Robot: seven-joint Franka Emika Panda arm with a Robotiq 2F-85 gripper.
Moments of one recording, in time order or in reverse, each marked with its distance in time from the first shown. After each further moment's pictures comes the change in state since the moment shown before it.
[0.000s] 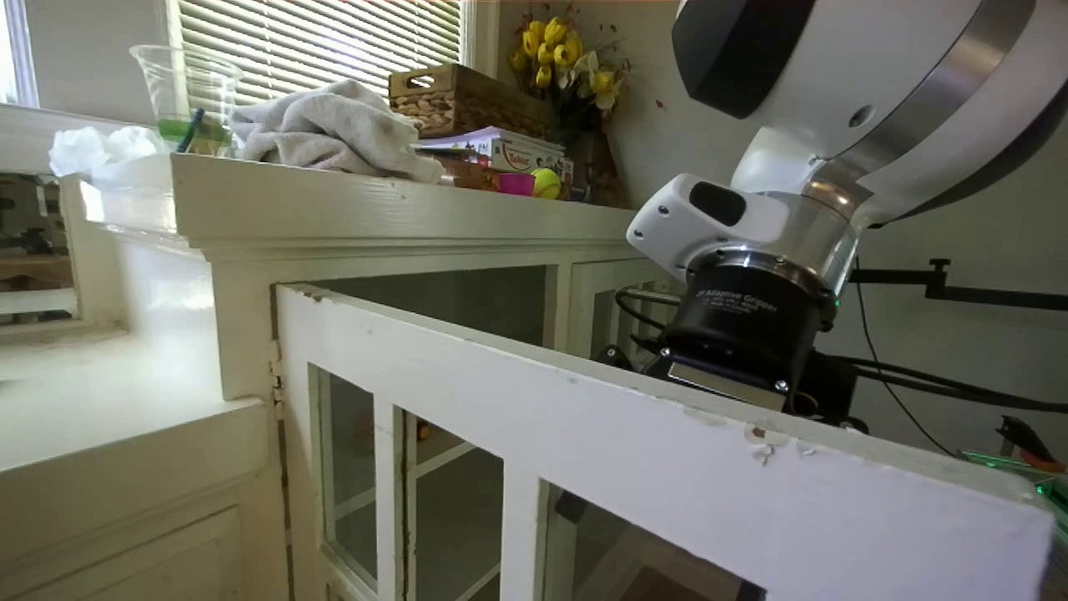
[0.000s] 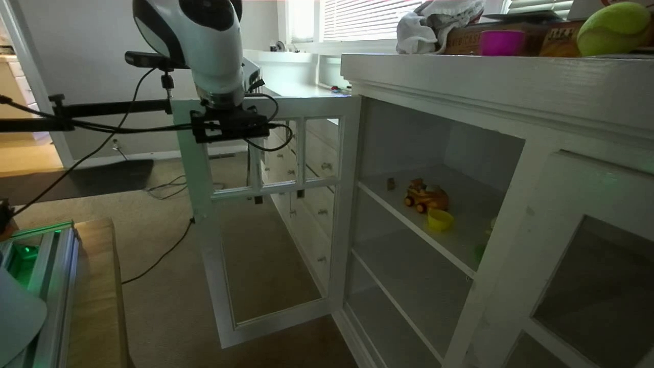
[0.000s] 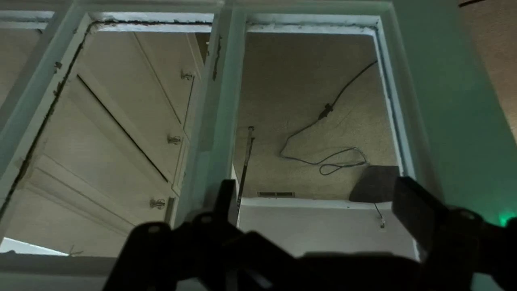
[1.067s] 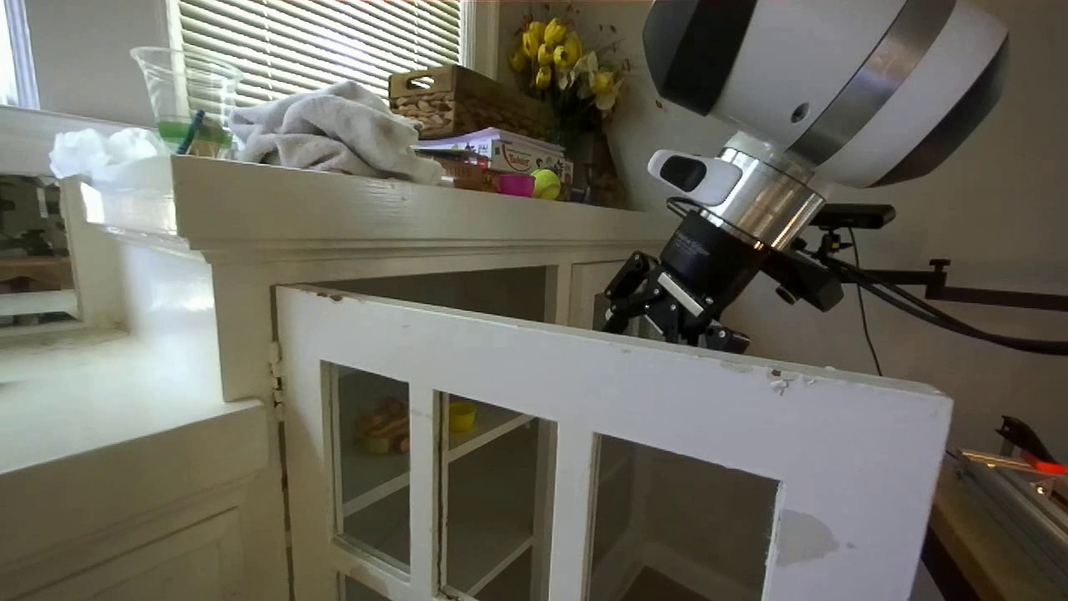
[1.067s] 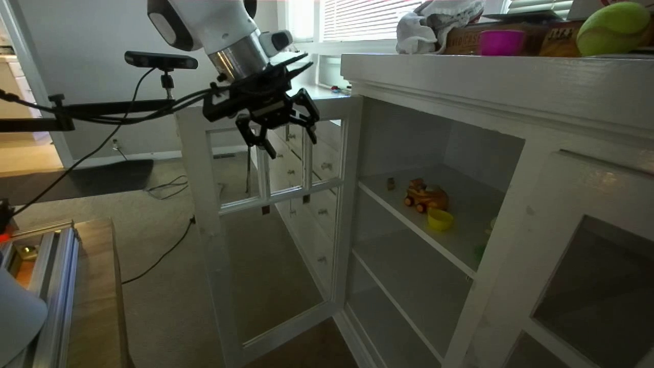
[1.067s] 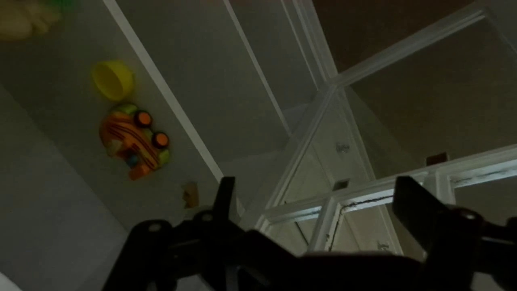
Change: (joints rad) arm -0.020 0.004 -0.043 0.034 0.011 0.725 0.151
